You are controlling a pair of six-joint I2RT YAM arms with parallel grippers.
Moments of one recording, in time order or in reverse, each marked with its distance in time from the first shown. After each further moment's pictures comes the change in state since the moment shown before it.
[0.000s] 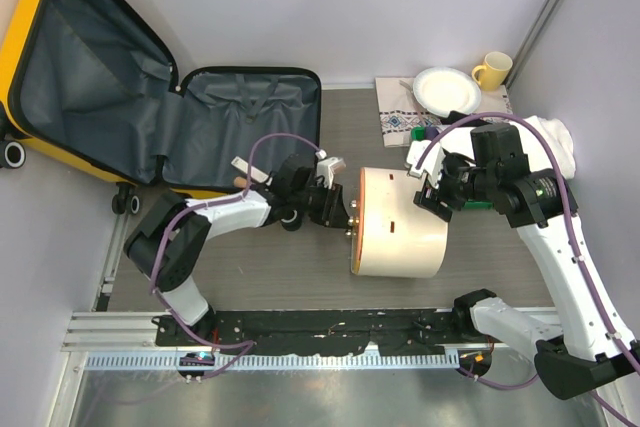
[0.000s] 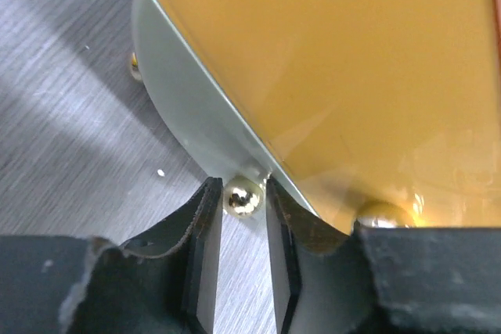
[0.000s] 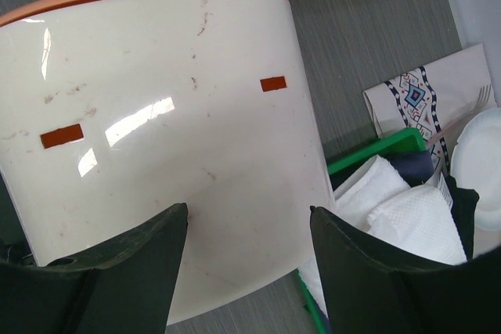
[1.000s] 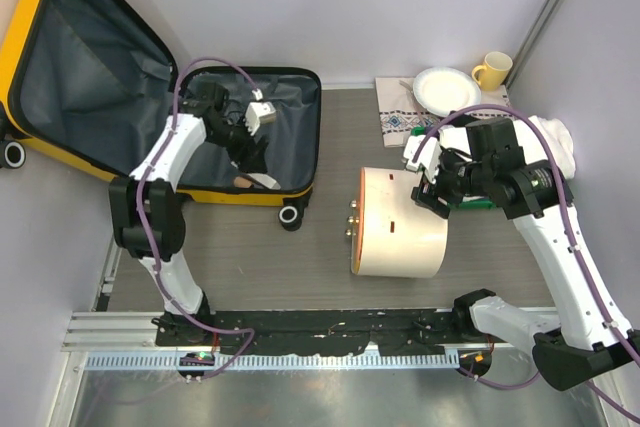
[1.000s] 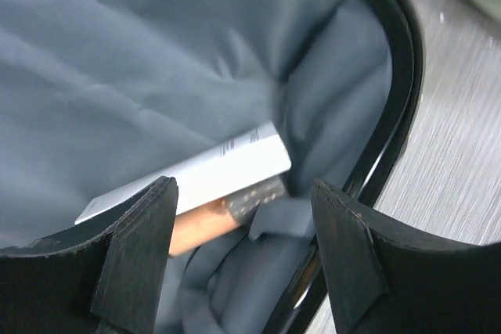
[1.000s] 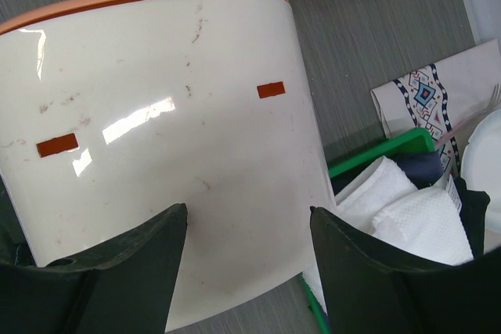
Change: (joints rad) left arm 0.560 0.092 0.624 -0.960 0.083 1.139; right arm 0.000 0.048 0.037 -0.021 0.002 0.011
